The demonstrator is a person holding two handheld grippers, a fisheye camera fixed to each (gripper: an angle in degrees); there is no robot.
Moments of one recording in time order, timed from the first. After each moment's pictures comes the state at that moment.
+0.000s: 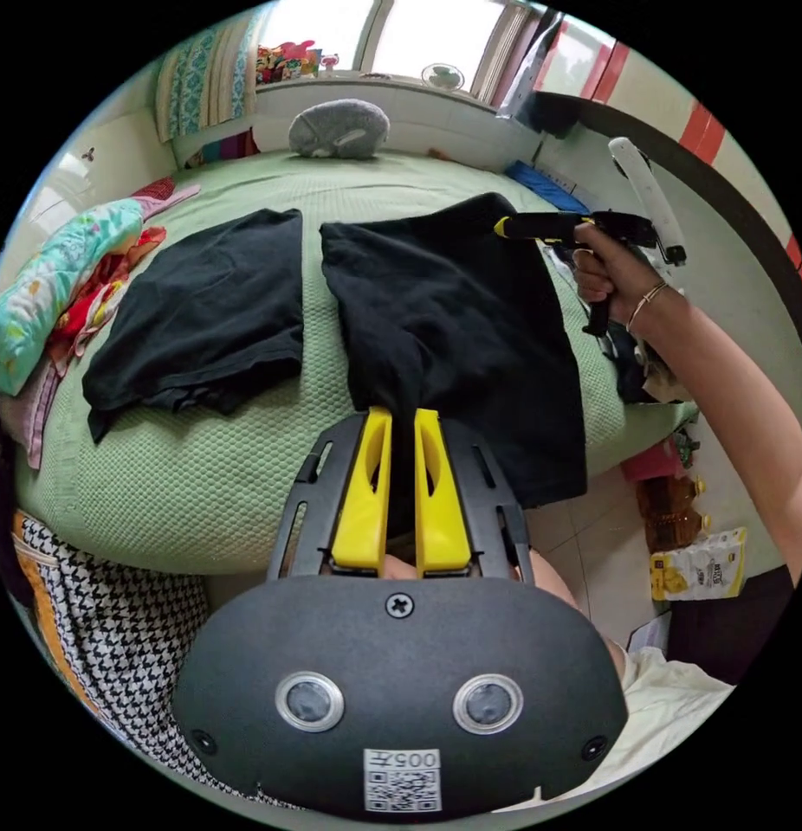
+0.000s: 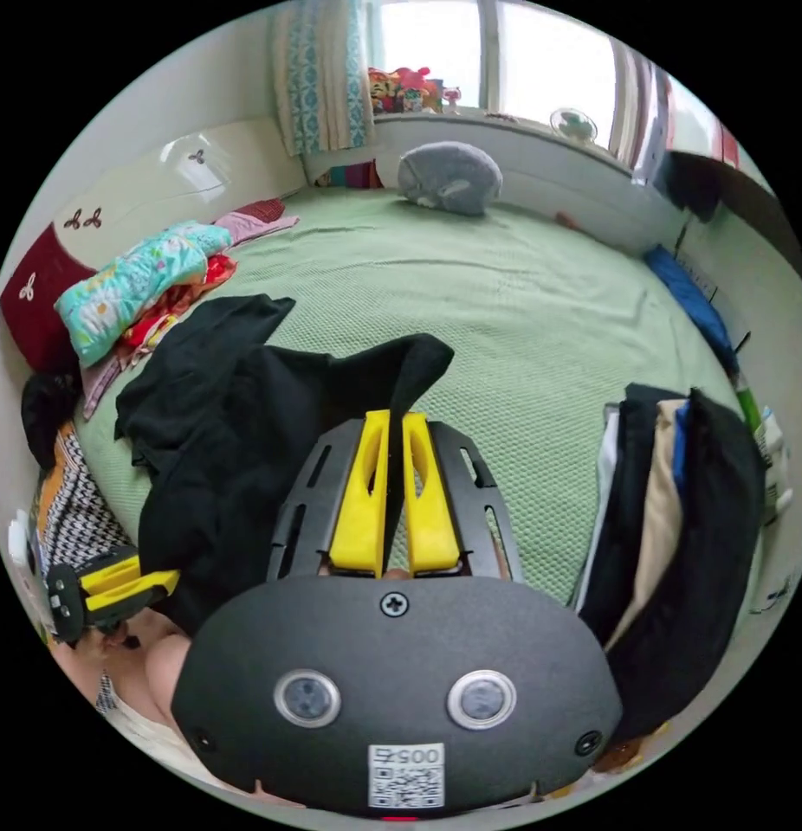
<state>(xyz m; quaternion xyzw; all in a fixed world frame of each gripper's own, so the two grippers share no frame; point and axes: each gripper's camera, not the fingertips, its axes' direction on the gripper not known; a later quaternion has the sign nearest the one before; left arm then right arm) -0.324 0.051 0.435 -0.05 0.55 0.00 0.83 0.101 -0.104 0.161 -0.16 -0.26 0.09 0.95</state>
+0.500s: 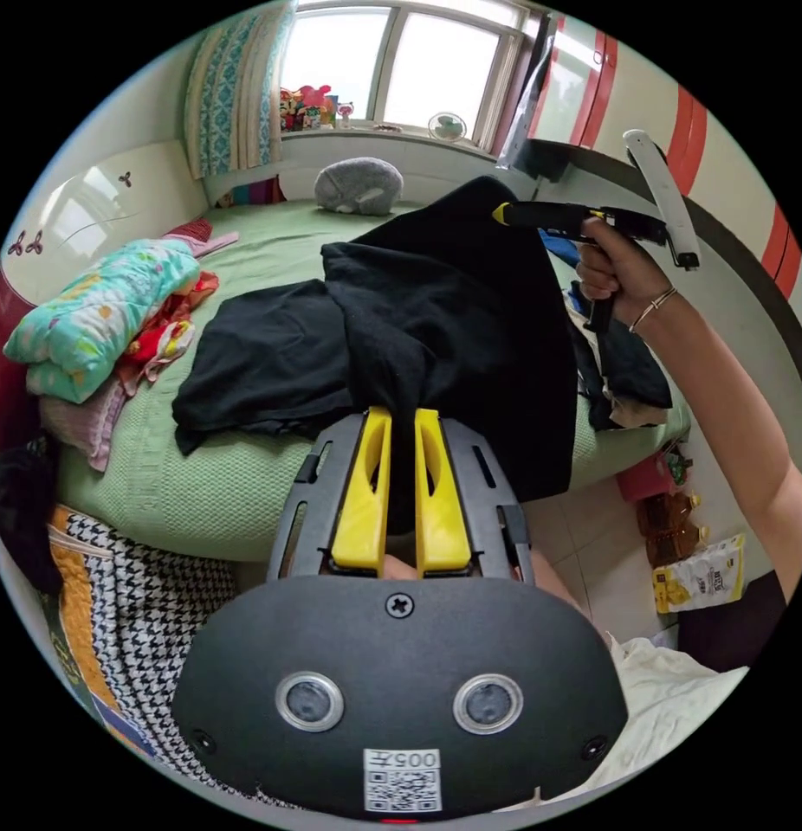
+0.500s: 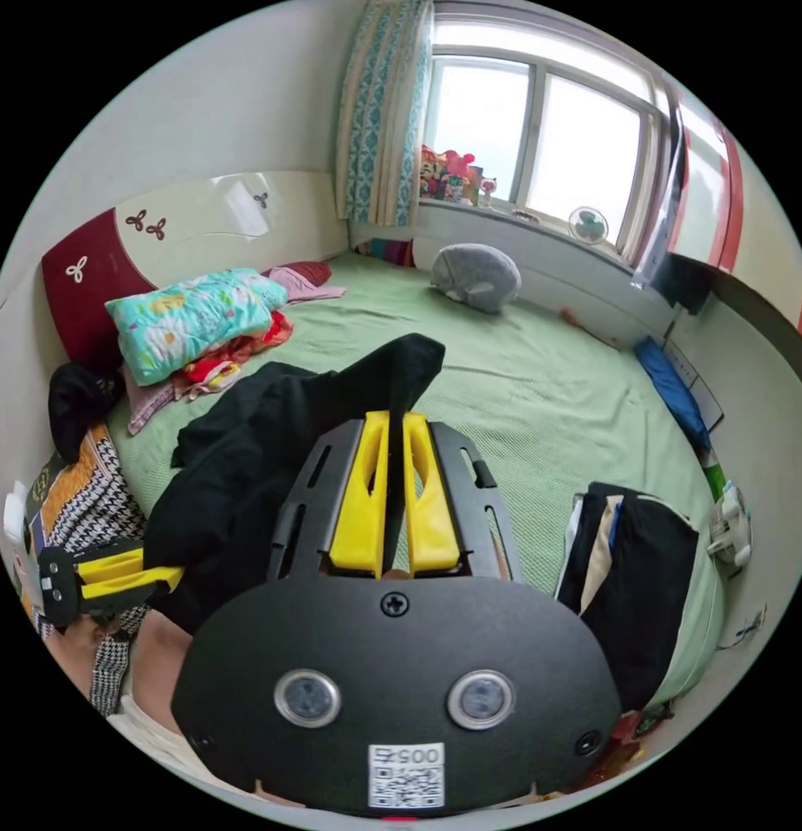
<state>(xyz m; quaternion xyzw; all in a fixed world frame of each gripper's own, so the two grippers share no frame) -0.445 0.052 0.437 -0.01 0.53 -0.04 0.85 0.087 -0.214 0.047 -0.05 -0.26 0.07 0.96</state>
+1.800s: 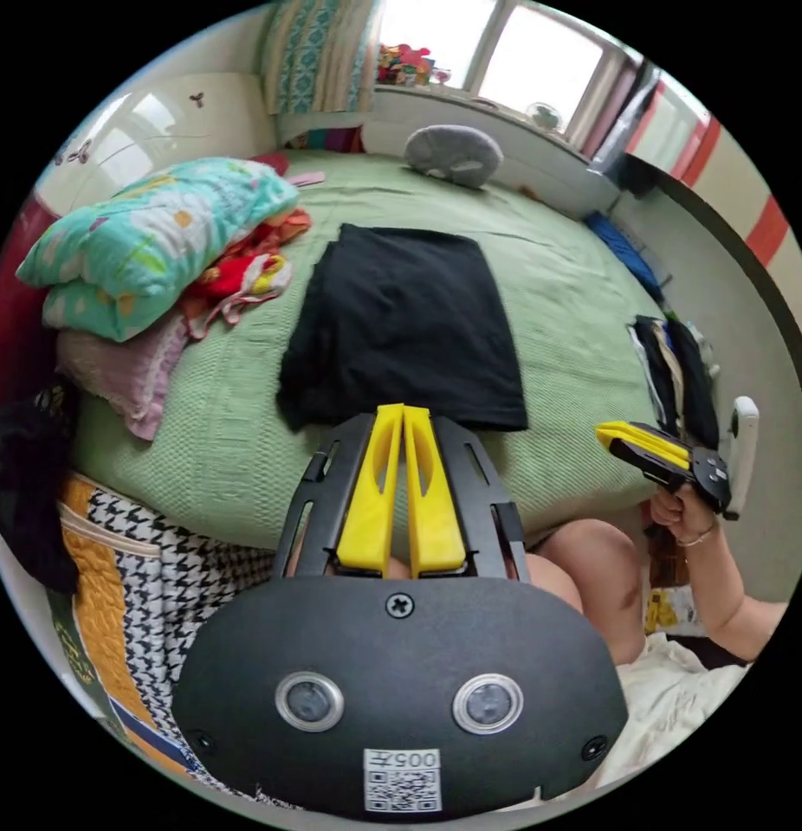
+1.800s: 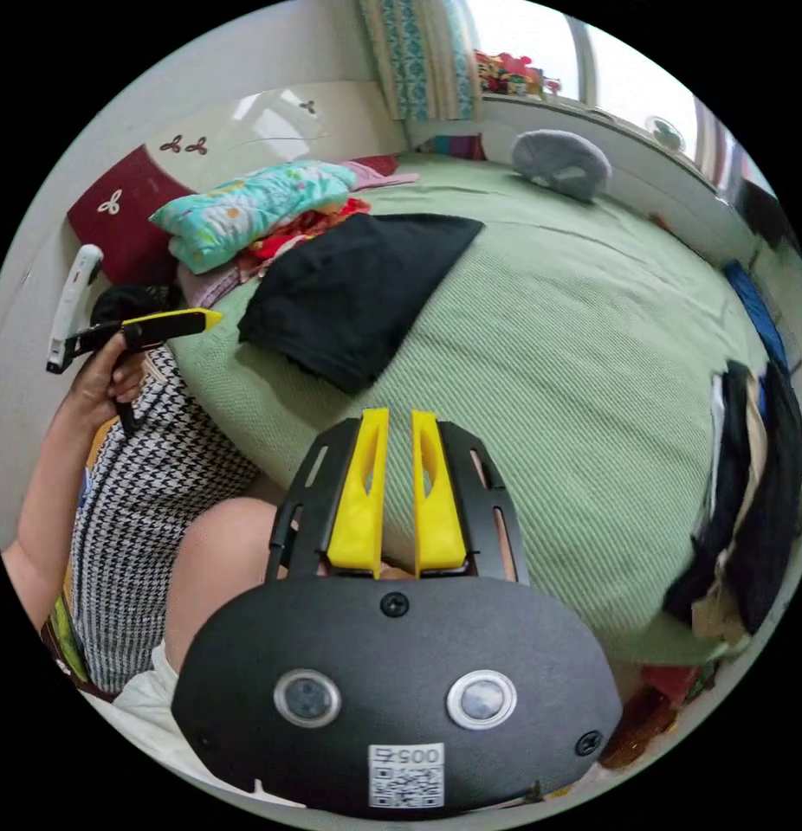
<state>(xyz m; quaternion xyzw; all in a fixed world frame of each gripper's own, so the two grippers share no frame) -0.408 0.004 0.536 -0.09 0.53 -0.05 0.84 -0.009 -0.066 0.081 -0.21 -0.35 0.07 0.91</state>
